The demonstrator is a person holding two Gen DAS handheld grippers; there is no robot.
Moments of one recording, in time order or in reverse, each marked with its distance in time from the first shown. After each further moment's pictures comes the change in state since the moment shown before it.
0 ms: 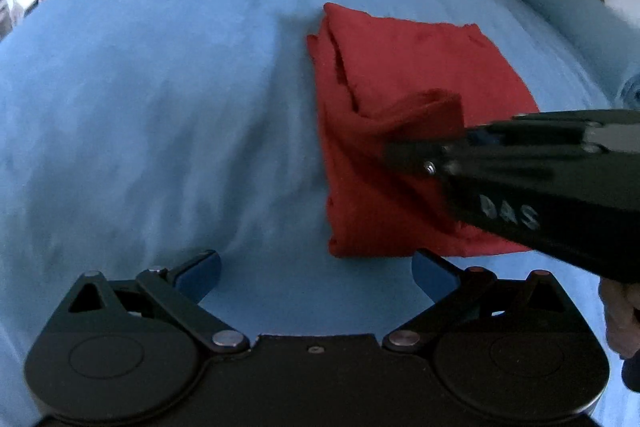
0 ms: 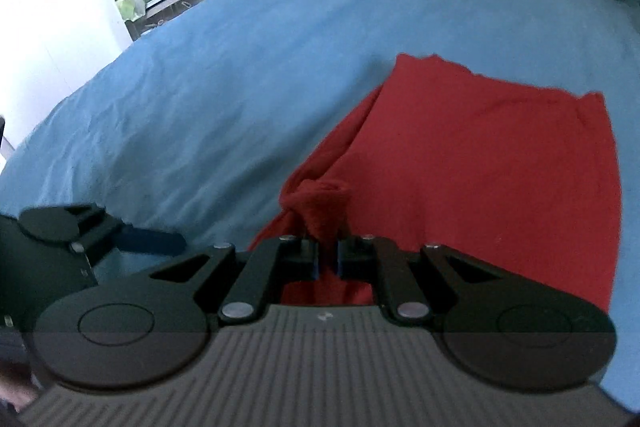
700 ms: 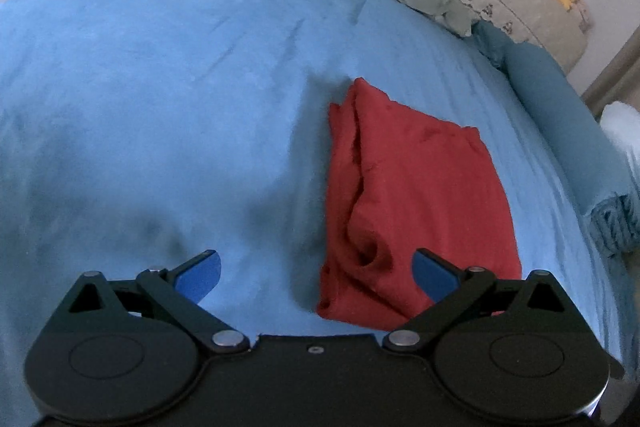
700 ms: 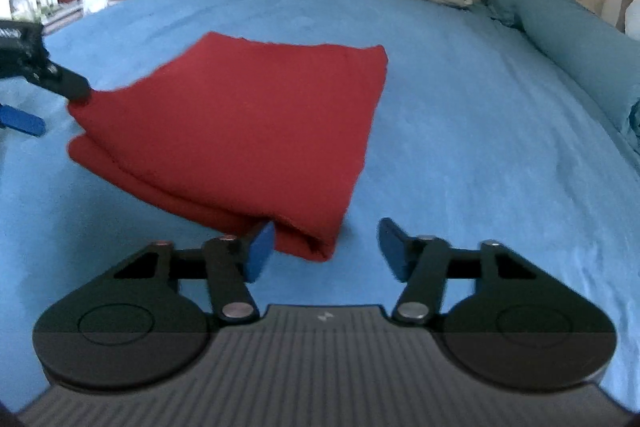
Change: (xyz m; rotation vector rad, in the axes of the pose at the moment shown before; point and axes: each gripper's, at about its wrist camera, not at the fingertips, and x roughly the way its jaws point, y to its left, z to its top) left arm -0.006 0.017 0.026 -0.255 -0.140 -0.110; right arm -0.066 -0.056 -0.117 0.093 -0.134 -0.420
